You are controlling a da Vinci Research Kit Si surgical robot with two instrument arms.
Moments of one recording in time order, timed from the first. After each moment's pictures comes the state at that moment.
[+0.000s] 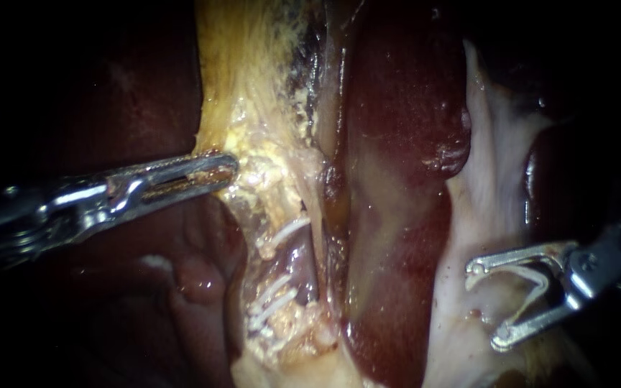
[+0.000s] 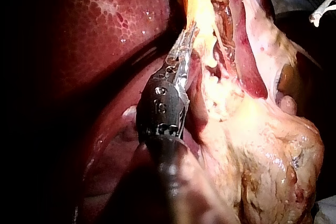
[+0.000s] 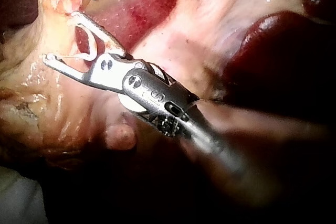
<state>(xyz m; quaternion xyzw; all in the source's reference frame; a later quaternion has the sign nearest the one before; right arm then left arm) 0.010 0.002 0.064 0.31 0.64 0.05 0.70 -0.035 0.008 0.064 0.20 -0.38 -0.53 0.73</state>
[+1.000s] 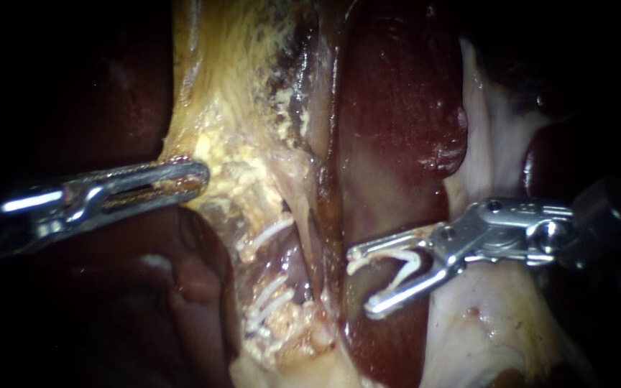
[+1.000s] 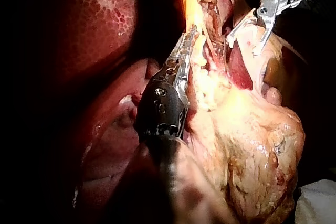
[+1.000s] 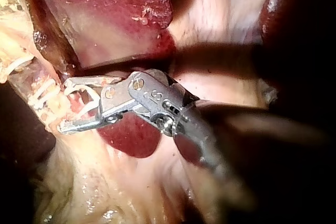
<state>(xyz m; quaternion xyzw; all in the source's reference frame) 0.024 0.003 0.079 0.44 0.53 0.17 0.71 -0.033 0.008 0.056 0.20 -0.38 -0.54 0.72</state>
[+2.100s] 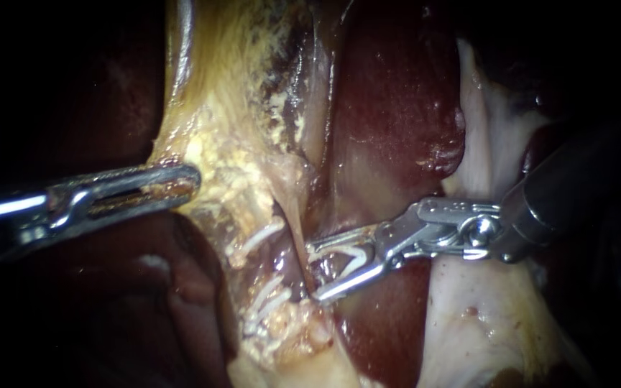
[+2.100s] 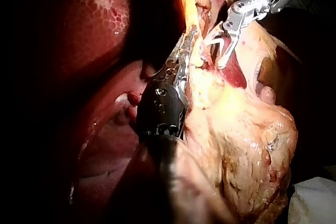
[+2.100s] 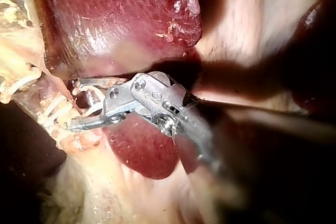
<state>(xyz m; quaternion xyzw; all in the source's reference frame) 0.029 0.002 0.082 0.45 0.51 0.15 0.72 -0.033 0.008 0.054 0.20 -0.38 -0.54 0.72</state>
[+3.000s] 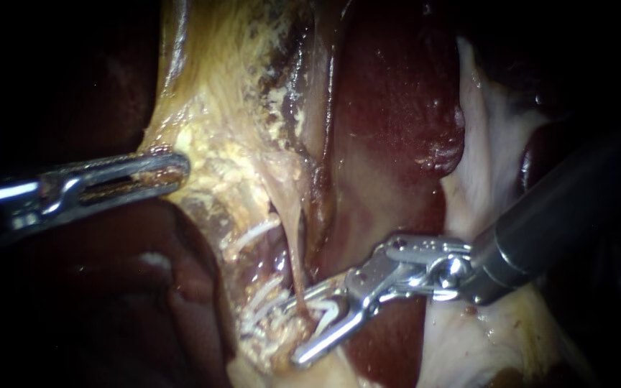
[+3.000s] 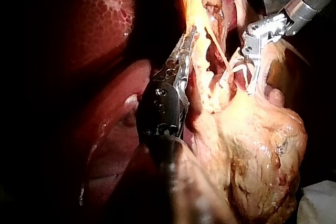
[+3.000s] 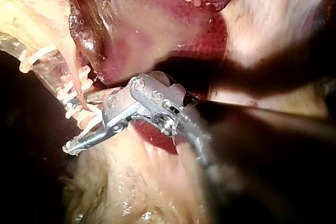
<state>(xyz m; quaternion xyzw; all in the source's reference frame) 0.032 -0.004 0.080 0.54 0.55 0.10 0.63 -0.031 0.010 0.055 0.19 -0.38 -0.54 0.72</state>
